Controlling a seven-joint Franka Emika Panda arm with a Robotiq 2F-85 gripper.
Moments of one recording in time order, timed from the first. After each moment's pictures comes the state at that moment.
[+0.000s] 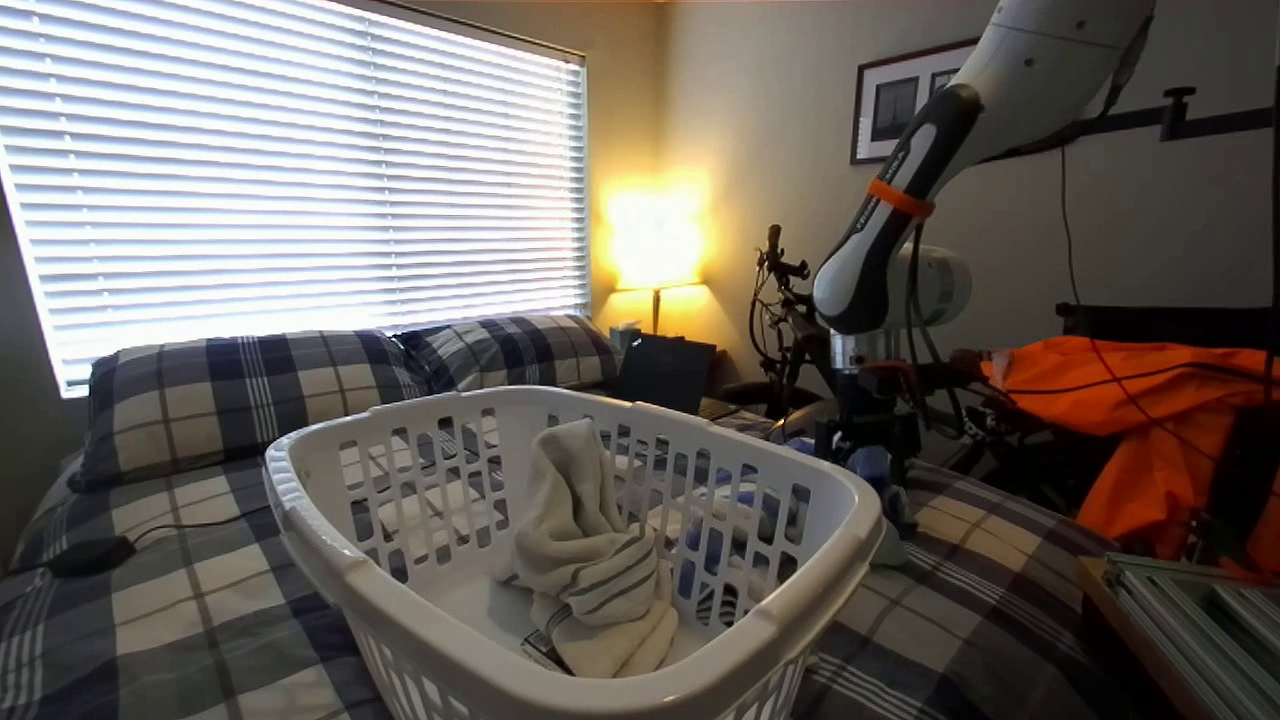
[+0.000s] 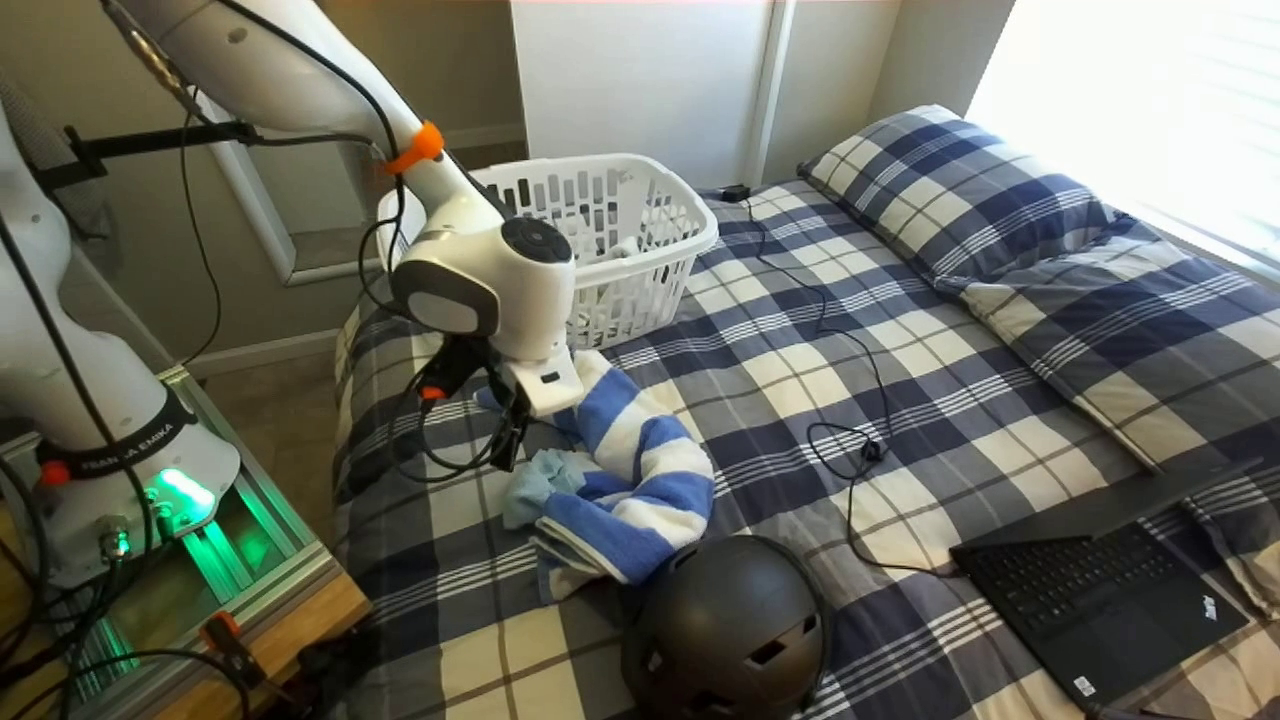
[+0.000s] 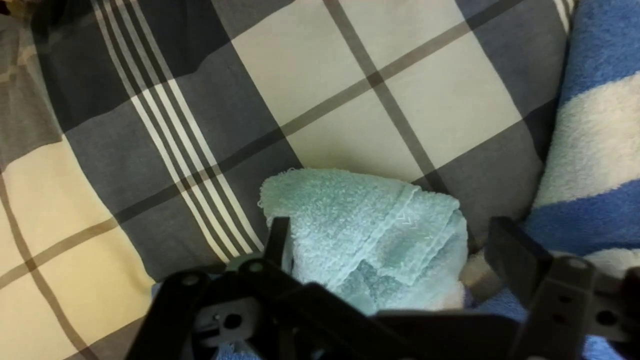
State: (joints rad) arm -0.39 0.33 -0.34 -2.38 0.24 2.49 0.09
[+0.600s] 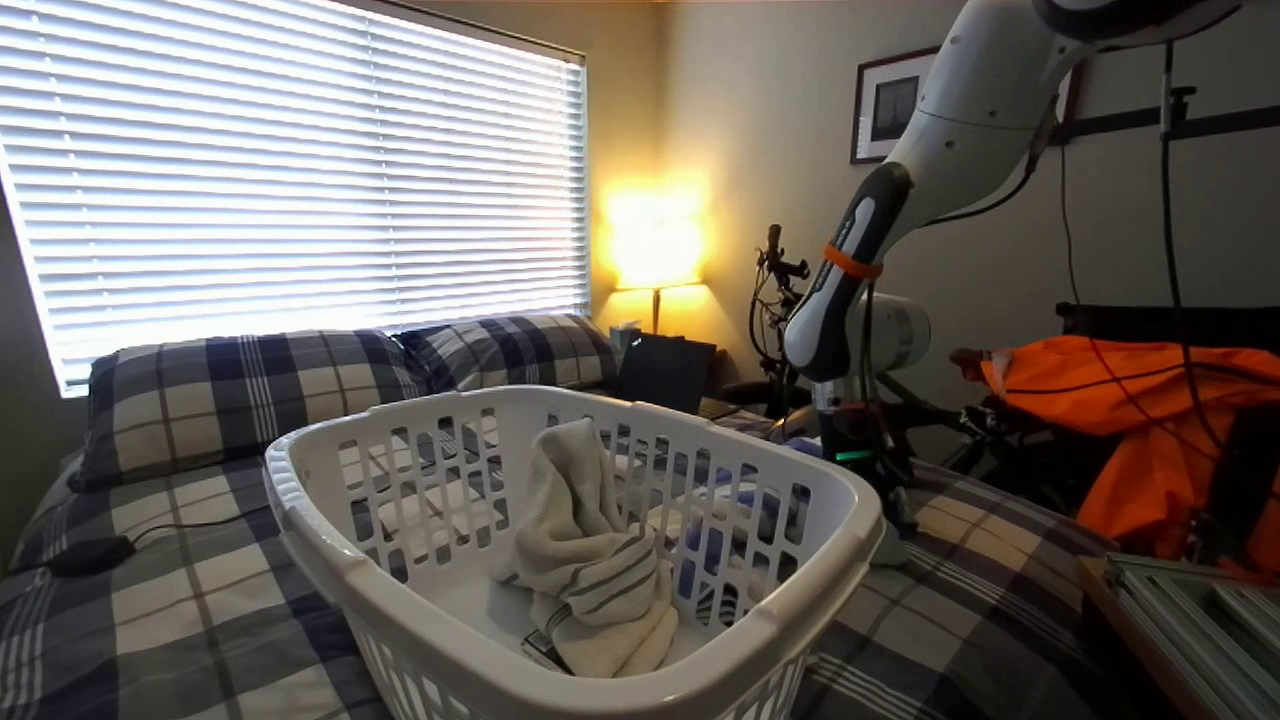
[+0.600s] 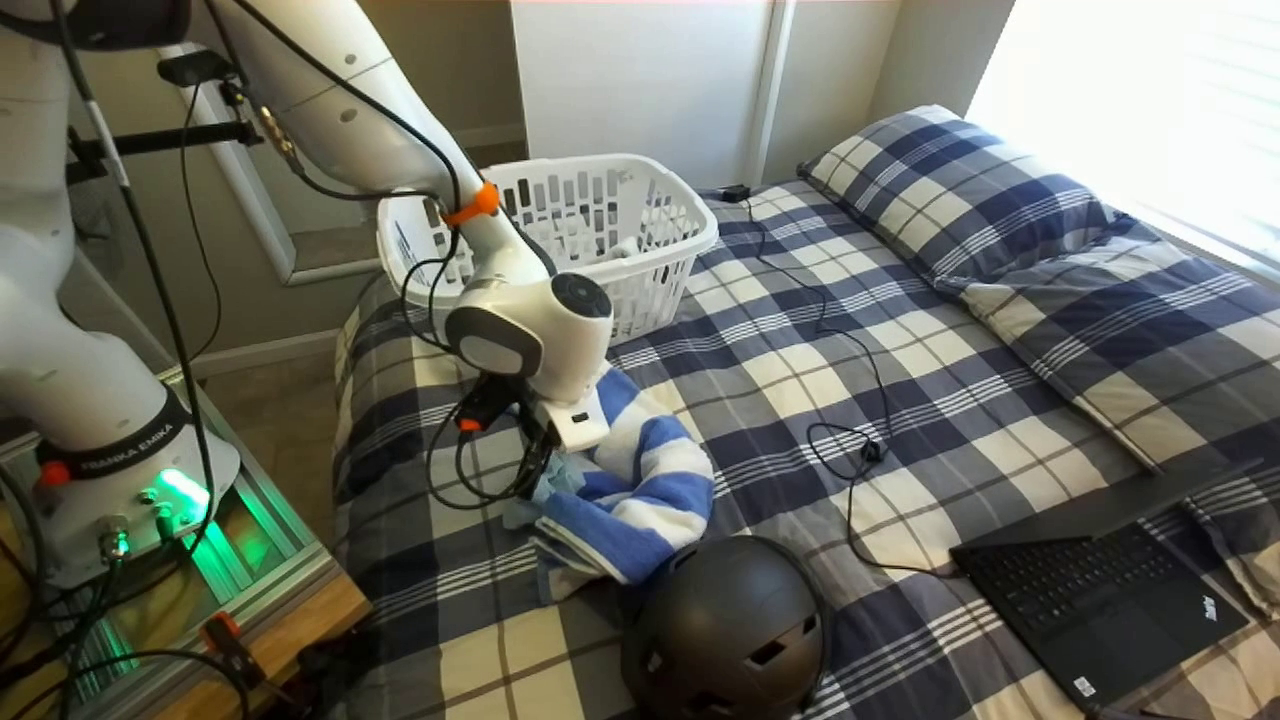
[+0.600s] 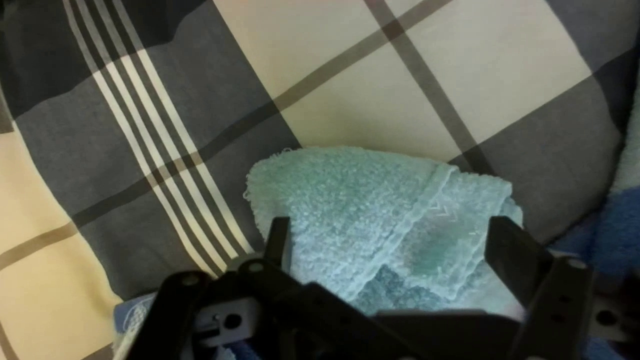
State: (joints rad) arm -0.43 0.56 -0.30 -2.21 0.30 2.49 0.10
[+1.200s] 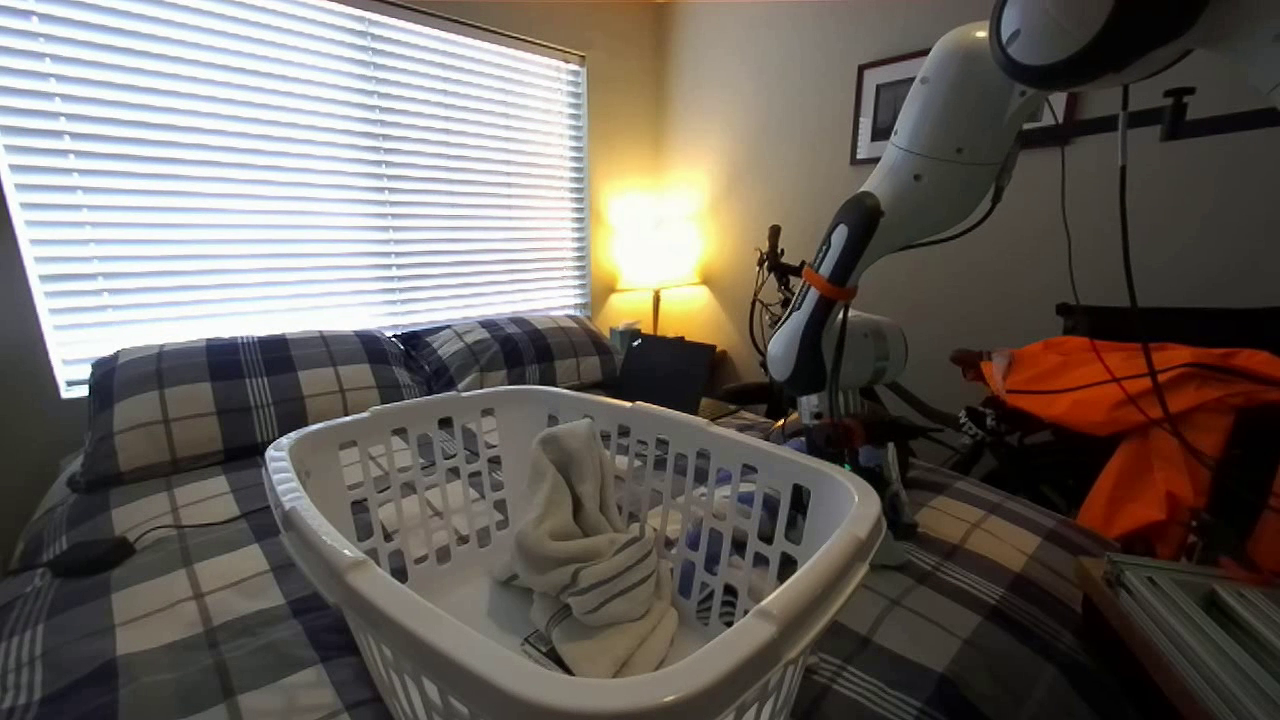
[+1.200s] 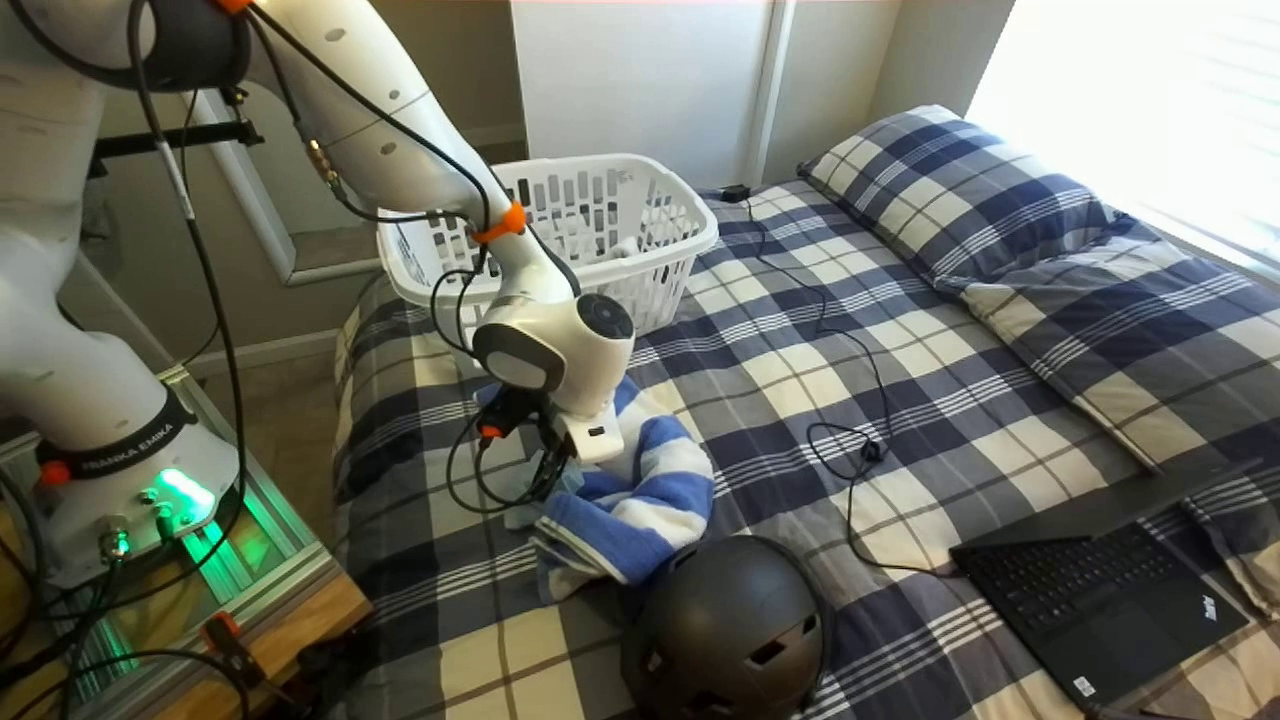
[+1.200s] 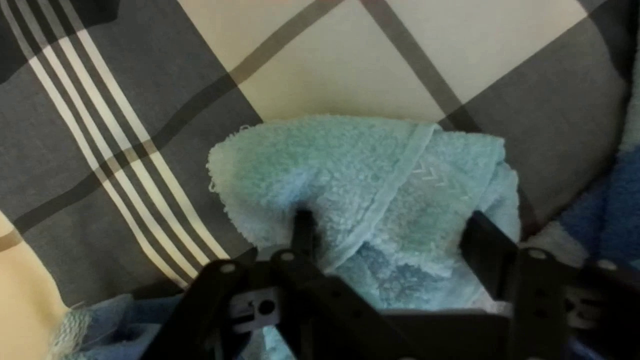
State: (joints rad) arm -0.46 0.67 -0.27 -2.10 0.35 2.46 0.13
